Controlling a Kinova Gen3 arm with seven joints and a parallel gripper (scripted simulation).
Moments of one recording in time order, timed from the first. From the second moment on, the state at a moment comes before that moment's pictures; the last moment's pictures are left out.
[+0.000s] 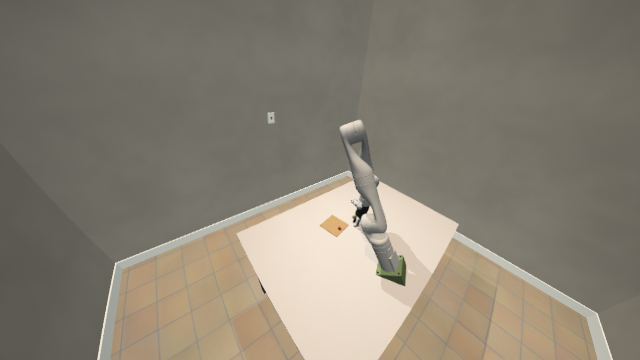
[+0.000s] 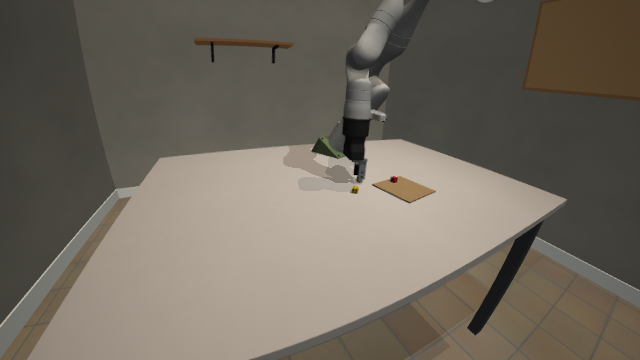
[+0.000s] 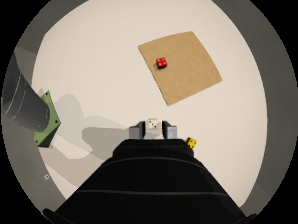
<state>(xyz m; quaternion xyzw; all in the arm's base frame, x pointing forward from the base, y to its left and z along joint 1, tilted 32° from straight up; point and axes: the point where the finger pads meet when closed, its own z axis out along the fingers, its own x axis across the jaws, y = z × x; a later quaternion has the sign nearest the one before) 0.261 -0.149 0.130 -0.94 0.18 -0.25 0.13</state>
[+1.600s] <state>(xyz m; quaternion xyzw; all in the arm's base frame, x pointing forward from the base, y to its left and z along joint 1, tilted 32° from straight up) 0.268 -0.145 0.118 -0.94 0.18 -0.25 0.13</state>
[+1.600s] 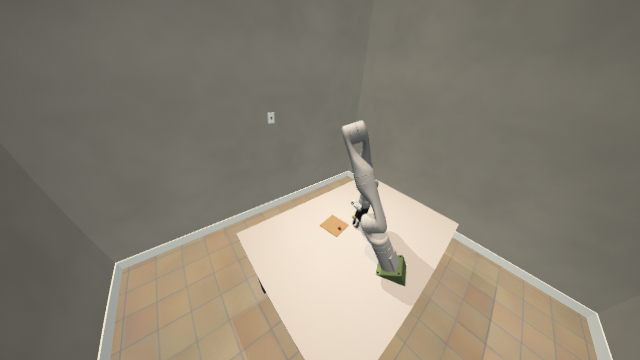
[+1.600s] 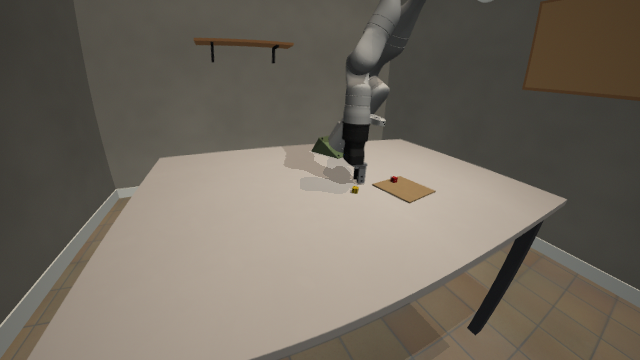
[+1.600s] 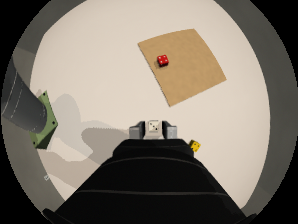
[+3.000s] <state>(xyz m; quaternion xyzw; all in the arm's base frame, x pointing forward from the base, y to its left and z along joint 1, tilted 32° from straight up) 0.268 -0.145 0.118 -0.94 0.18 -0.25 0.13</state>
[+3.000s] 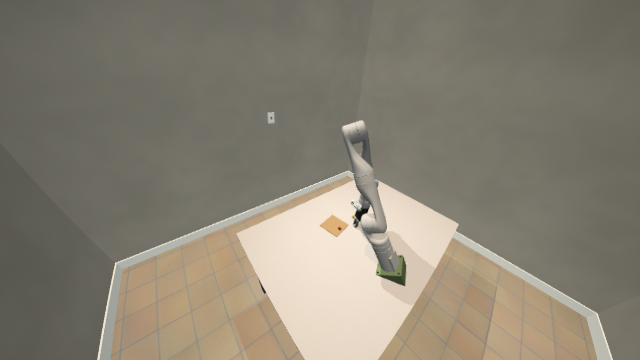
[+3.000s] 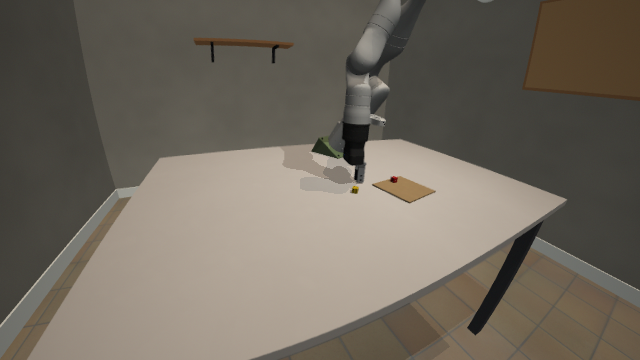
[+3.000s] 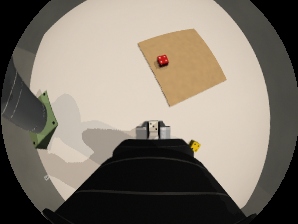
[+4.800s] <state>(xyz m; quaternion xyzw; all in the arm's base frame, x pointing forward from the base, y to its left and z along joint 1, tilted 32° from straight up) 0.217 -0.160 0.202 -0.94 0.18 -0.25 0.13</state>
